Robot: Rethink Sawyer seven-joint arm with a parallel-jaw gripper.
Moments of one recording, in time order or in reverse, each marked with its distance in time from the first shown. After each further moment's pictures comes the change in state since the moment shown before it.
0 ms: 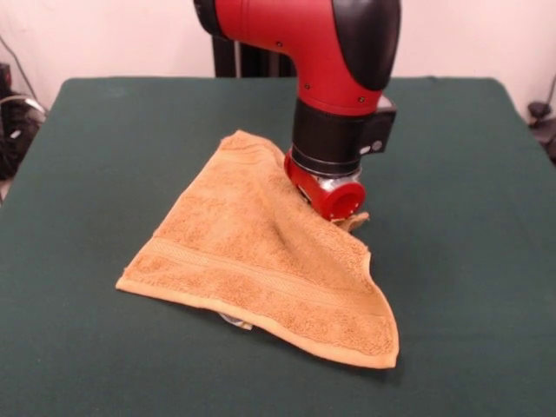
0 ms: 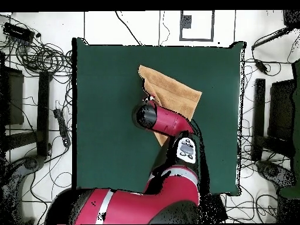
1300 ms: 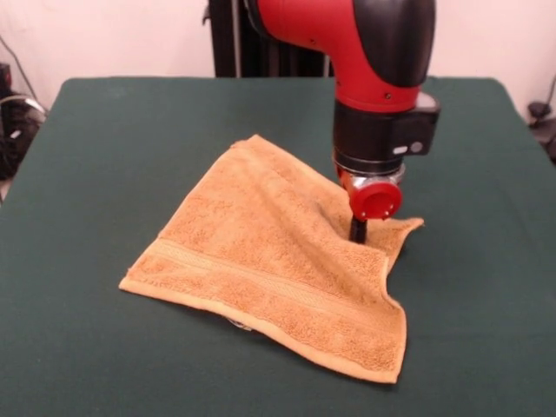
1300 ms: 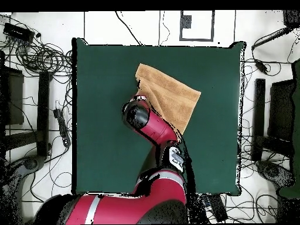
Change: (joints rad) arm 0.045 -0.028 0.069 0.138 0.381 -0.100 0.000
